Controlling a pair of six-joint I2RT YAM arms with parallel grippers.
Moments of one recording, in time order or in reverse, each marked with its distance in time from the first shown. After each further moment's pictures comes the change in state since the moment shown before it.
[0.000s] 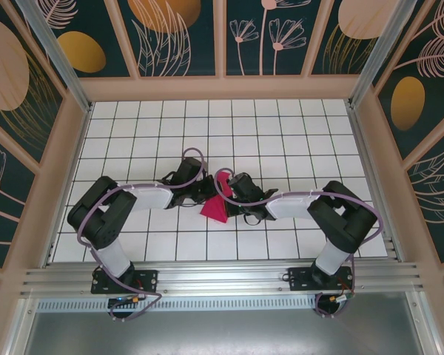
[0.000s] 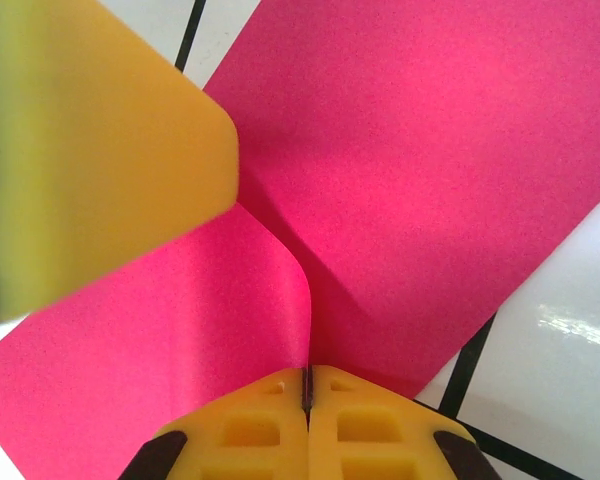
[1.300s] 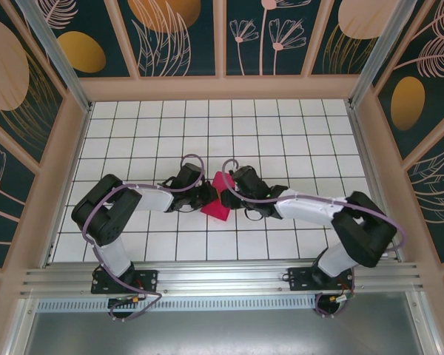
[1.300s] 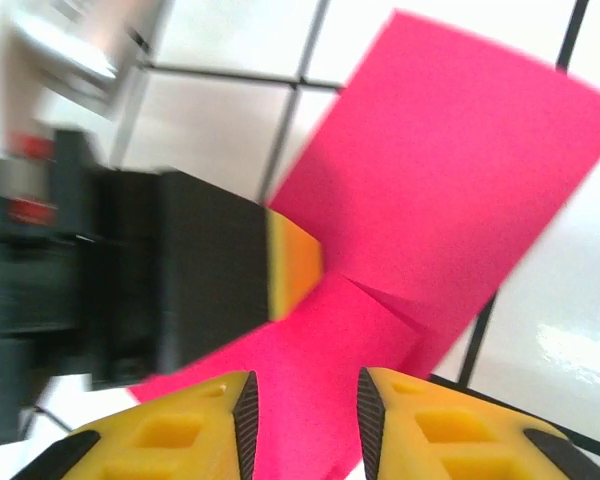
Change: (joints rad) left arm 0.000 0.032 -0.052 0.023 -0.041 0.013; right arm -0.006 -0.195 0.033 -0.097 -0.005 0.065
